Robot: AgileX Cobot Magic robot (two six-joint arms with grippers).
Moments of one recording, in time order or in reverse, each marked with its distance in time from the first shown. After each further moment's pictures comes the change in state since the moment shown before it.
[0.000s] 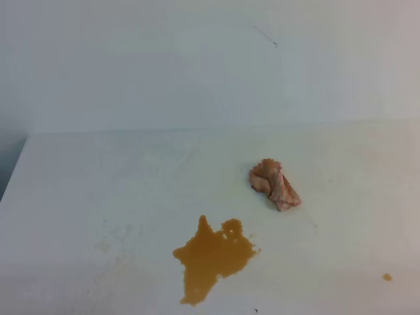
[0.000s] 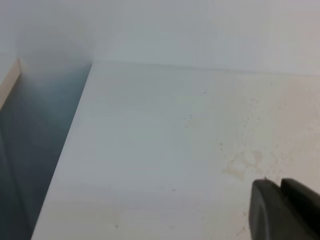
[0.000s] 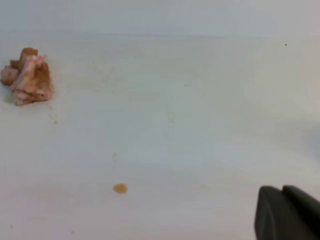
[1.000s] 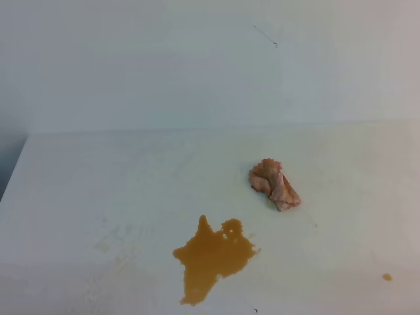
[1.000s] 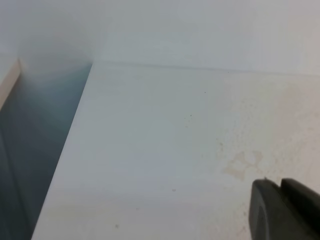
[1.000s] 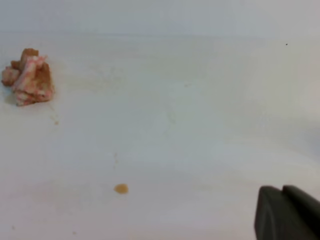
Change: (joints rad) left arm 0.000 0.000 0.000 0.000 0.000 0.000; right arm 0.000 0.000 0.000 0.003 0.000 0.000
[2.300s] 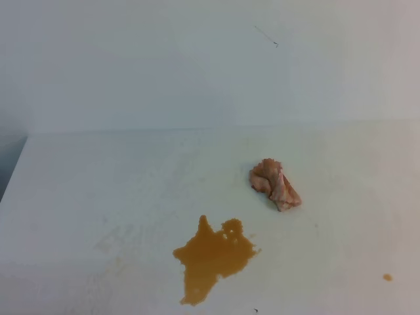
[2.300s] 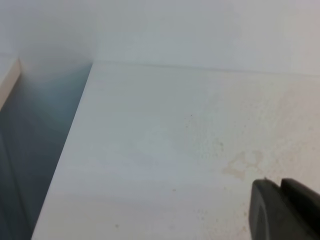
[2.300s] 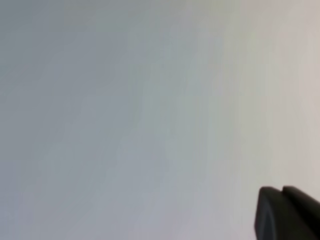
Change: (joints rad) left arm -0.001 -0.009 0.010 0.000 -0.005 0.000; right arm 0.000 0.013 -0.232 0.023 -0.716 0.067
